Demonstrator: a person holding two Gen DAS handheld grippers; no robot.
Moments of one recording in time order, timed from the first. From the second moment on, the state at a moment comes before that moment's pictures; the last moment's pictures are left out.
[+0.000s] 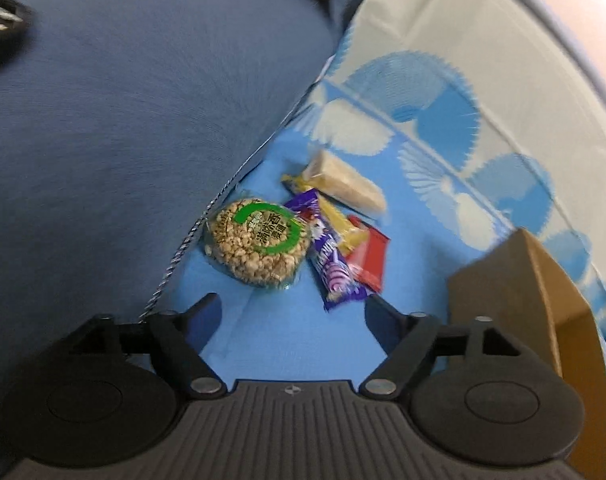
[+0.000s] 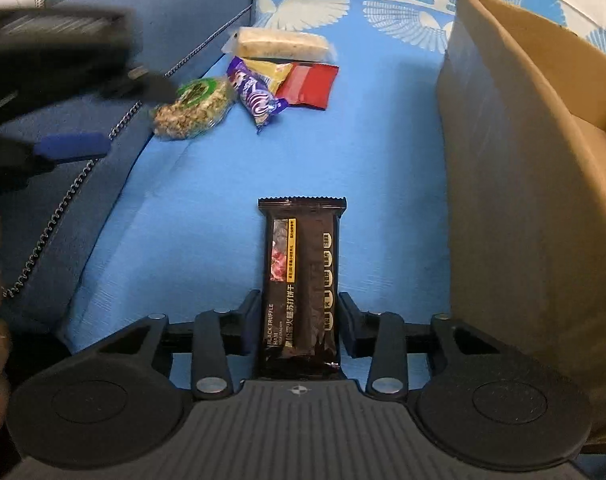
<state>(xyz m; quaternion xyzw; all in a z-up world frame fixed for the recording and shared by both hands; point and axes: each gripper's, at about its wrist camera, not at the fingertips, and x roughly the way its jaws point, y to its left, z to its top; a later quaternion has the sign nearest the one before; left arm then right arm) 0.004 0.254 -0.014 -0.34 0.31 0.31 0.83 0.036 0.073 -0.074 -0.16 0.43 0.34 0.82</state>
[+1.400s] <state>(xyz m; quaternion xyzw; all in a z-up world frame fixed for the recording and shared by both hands) 0.016 0.274 -0.025 -0.34 0.35 0.29 0.82 0.036 0.072 -0.077 -0.16 0.44 0.35 0.81</state>
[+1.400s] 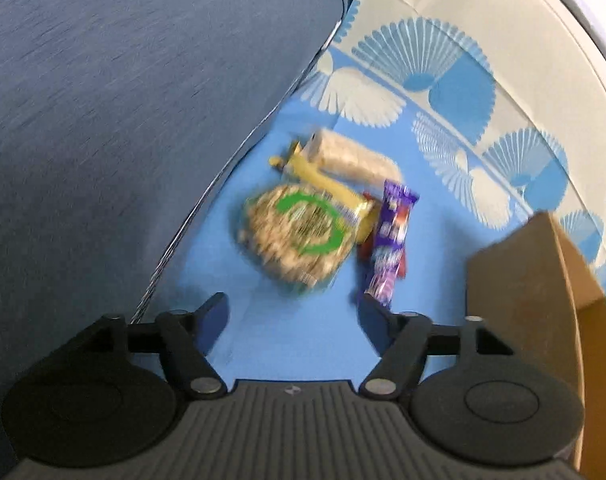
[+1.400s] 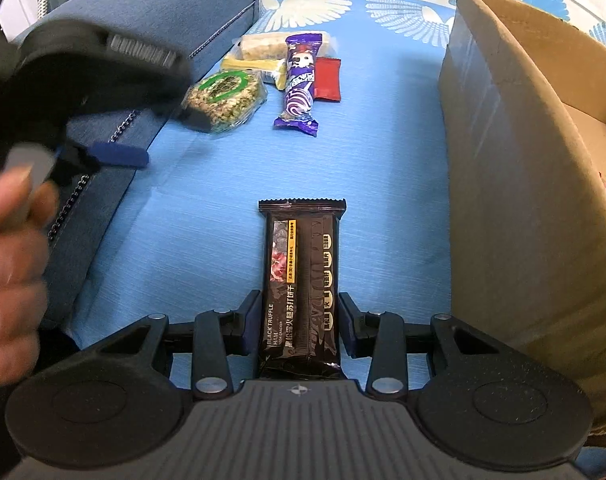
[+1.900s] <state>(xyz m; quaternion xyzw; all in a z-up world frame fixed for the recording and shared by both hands) 0.095 0.299 -0.053 -0.26 0.40 0.36 0.80 0.040 0.072 -0.077 -0.17 0.44 0.36 0.81</state>
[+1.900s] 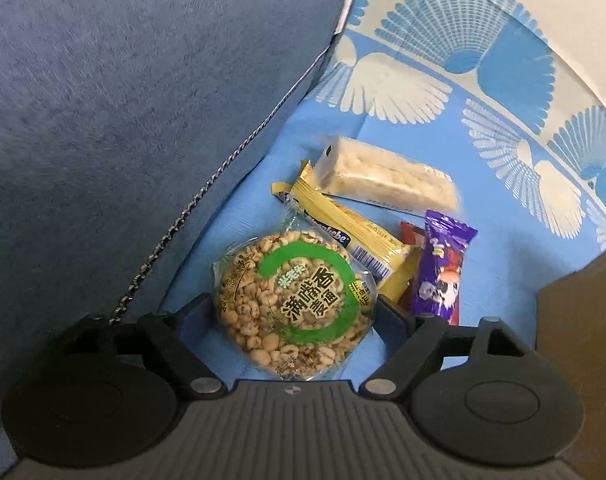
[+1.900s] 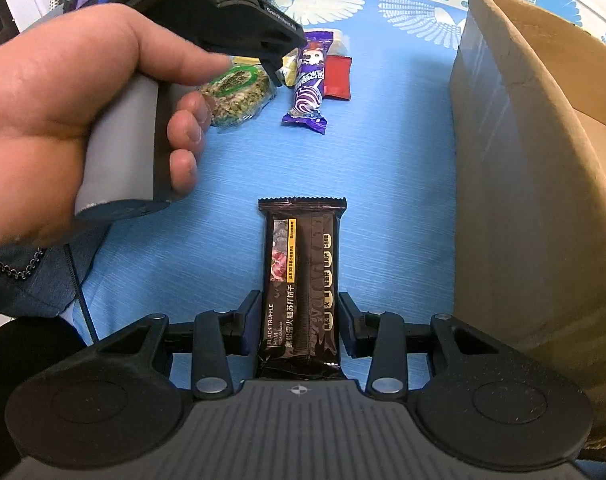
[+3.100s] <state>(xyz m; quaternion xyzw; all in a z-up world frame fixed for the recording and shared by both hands) -0.053 0.219 -0.045 -0.20 0.44 0.13 0.87 0.003 0.064 -0.077 -0.20 0.42 0.32 0.83</state>
